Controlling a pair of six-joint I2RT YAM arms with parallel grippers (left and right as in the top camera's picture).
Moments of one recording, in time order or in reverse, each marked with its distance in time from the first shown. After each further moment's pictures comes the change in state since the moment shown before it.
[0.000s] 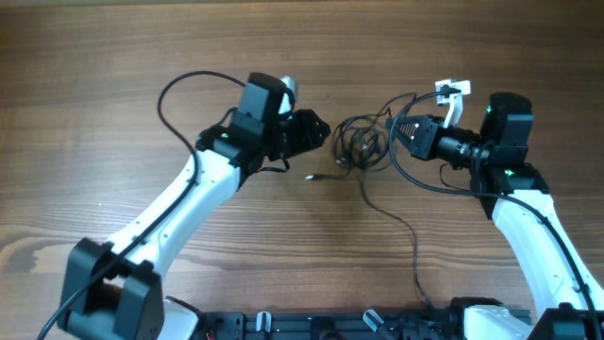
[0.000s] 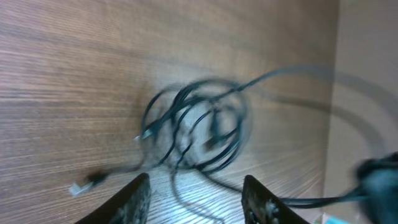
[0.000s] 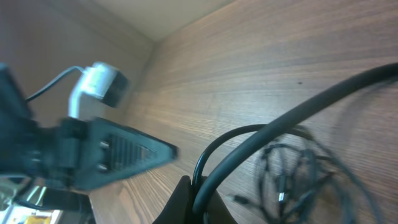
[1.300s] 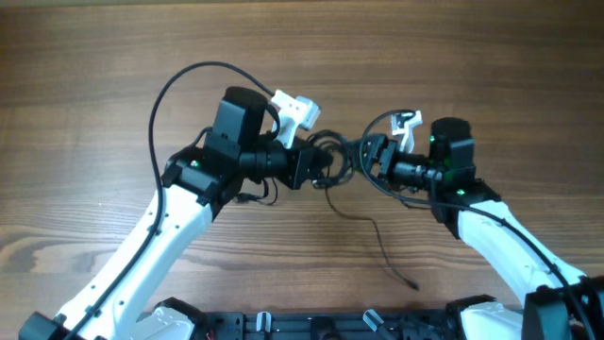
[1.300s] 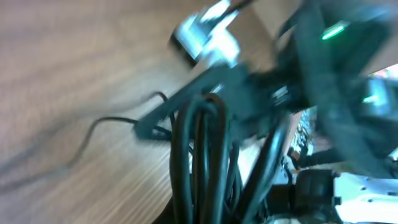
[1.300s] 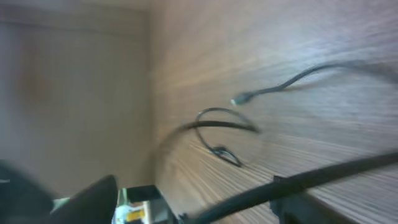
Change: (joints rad) left arm 0.008 -0.258 -0.037 -0.113 0.300 0.538; right arm 0.244 0.064 -0.180 0.214 0.093 0.552
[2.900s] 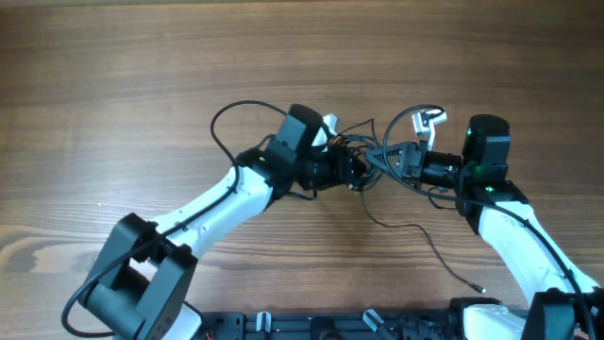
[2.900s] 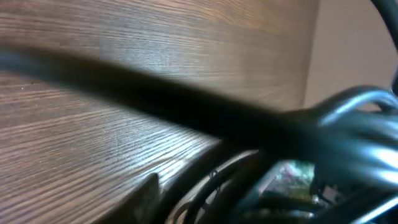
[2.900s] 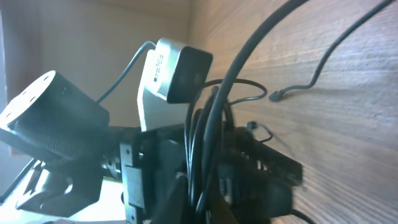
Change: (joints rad) left arm -0.167 0.343 -0.096 0.348 -0.148 -0.654; right arm -0.205 -0.034 0.005 -0.044 -0.342 -0.157
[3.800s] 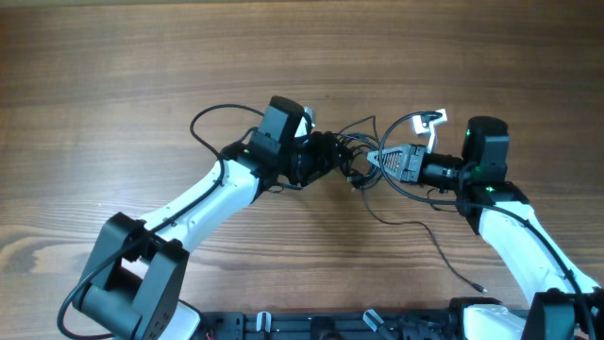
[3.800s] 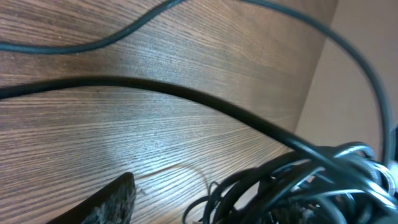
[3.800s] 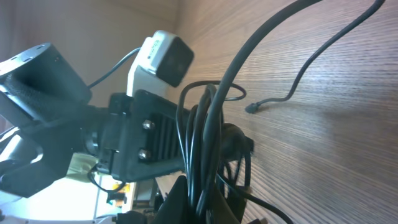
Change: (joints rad) left arm 0.087 -0.009 -0.001 -0.045 0.008 -0.115; right arm 0.000 0.000 0.001 -0.048 0.068 -0.190
